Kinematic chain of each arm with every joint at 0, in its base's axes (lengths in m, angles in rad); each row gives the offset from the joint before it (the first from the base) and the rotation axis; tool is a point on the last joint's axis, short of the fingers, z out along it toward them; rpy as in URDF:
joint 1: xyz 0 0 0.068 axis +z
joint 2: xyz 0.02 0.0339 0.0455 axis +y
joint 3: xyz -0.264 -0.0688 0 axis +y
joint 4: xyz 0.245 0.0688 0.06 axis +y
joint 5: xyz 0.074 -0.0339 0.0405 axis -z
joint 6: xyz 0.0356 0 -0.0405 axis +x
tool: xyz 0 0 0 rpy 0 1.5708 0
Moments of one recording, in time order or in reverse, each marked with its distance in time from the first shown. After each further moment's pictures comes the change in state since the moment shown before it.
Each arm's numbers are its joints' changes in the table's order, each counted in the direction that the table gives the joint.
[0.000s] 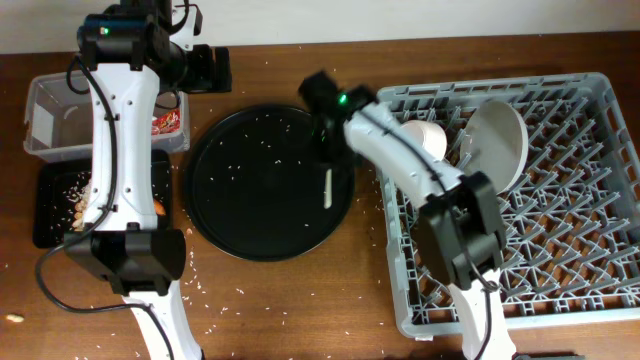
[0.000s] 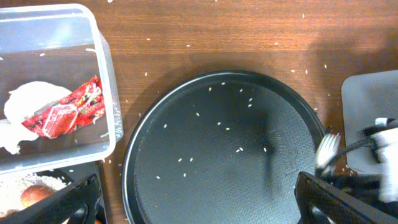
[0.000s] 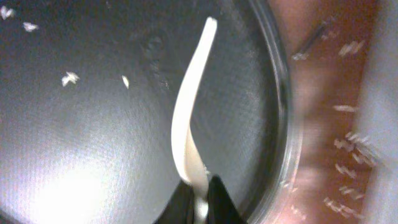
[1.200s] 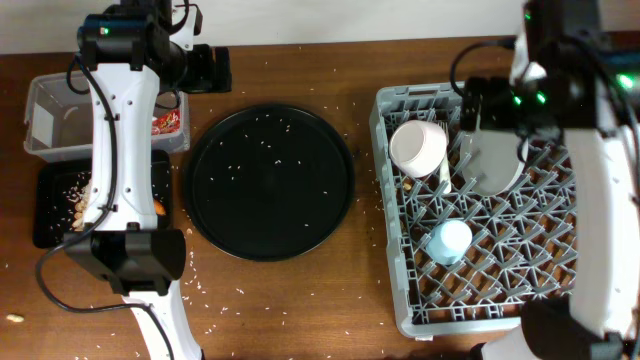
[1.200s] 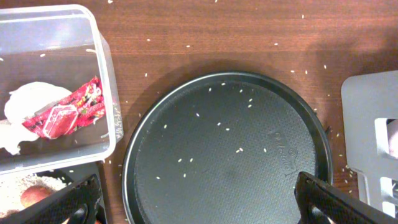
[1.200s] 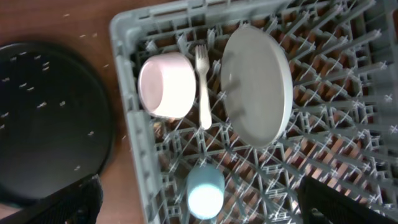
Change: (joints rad) left arm 0.000 0.000 0.000 -0.002 0.000 0.000; right arm -0.432 -0.539 -0.253 0.511 0.135 -0.349
